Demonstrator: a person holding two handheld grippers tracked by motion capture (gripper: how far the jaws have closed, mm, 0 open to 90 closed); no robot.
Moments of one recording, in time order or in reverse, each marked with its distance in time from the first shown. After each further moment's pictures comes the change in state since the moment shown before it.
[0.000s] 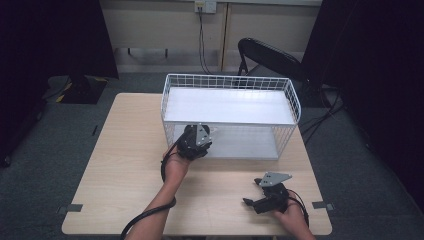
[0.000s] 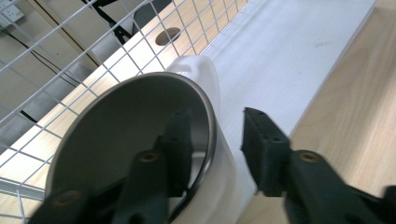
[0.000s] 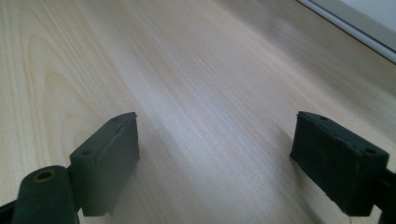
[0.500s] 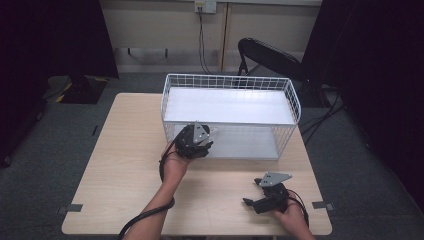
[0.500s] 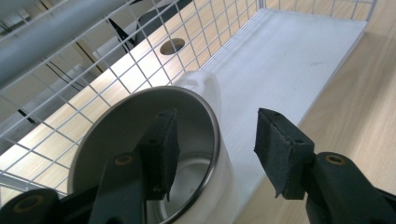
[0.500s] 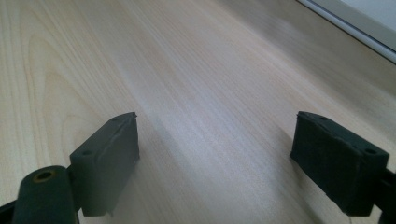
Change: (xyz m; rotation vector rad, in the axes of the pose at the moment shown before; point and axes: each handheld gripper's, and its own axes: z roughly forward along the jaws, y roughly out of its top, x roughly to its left) left arm 0.003 0.006 -0.014 -0.029 -0.003 -0.035; right arm 0.000 0.000 0.000 0.000 0.000 0.000
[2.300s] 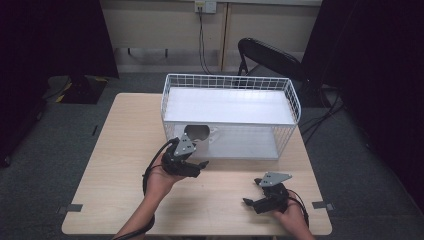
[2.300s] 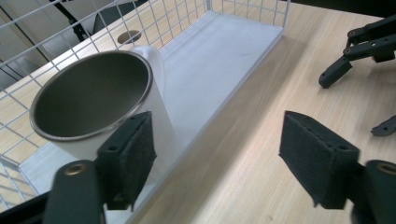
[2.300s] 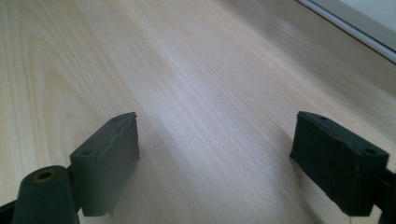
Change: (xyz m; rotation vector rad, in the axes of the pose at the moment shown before) left arm -0.014 -0.024 -0.053 -0.034 -0.170 -0.084; right arm 0.000 0.000 0.000 0.000 0.000 0.001
